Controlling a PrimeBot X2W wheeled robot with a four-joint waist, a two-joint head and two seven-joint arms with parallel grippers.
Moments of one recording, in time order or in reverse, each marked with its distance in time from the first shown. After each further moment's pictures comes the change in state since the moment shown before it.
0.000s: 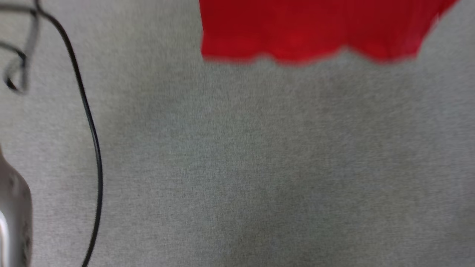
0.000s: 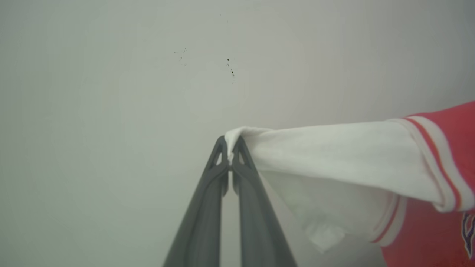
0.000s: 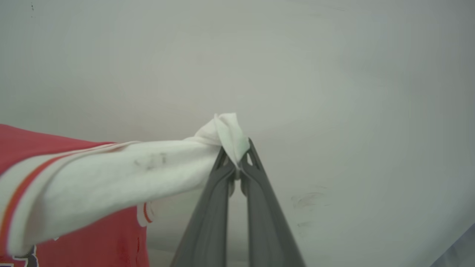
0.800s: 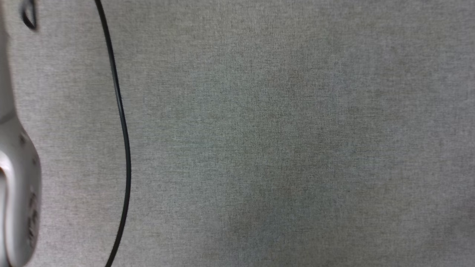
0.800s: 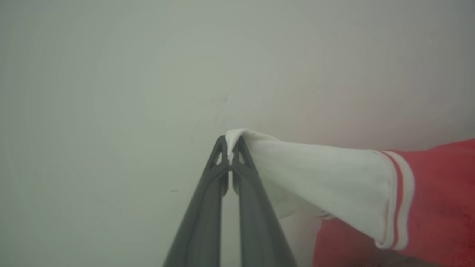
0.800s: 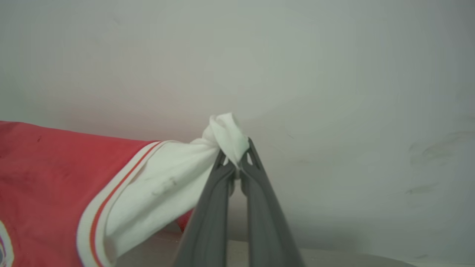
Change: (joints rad) left arm -0.304 -0.084 -0.065 0.524 0.068 0.057 -0.354; right arm -0.309 0.122 0.282 0.395 0.081 0.000 -0.284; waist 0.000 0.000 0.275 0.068
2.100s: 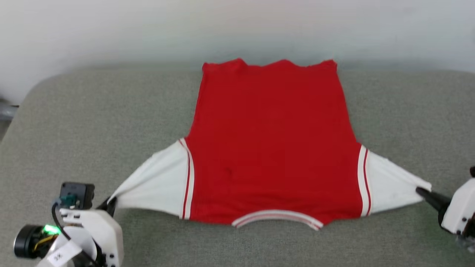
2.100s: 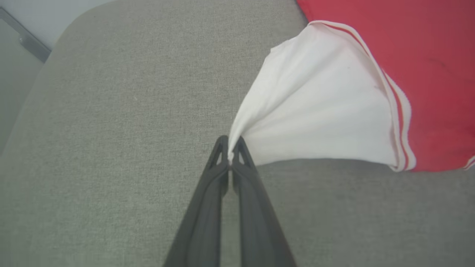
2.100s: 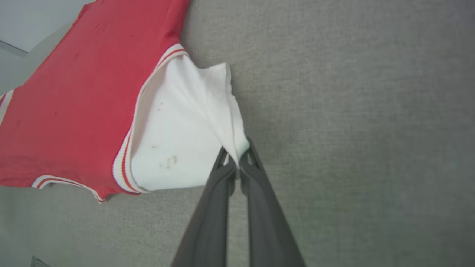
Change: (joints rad) left arm 1.436 0.121 0.065 -0.272 -0.276 0.013 0.148; right arm 1.022 -0.052 0.312 -0.034 0.509 0.000 0.161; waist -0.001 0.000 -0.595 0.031
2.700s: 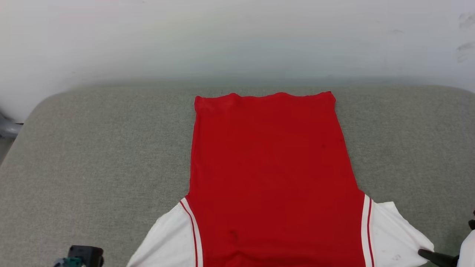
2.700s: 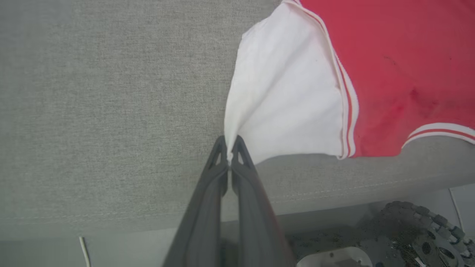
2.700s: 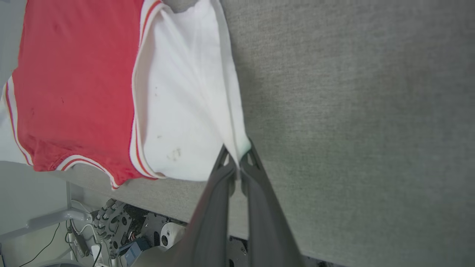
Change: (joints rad) left arm 0.413 0.029 0.031 -0.332 -0.143 0.041 0.186; right arm 0.274 -0.115 0.001 -0.191 0.122 0.000 0.166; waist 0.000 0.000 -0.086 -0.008
